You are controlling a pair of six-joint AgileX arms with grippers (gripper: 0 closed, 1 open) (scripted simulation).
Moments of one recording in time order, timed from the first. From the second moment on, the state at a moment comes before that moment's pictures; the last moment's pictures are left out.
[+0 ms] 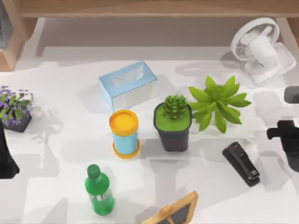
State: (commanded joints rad) left arm 0.00 0.00 0.00 0.00 0.00 0.00; right arm 0.17 1.62 0.96 -0.80 0.01 0.16
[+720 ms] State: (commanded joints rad) left arm 0.00 0.00 0.00 0.00 0.00 0.00; right arm 0.18 1.60 0.98 -0.76 0.01 0.16
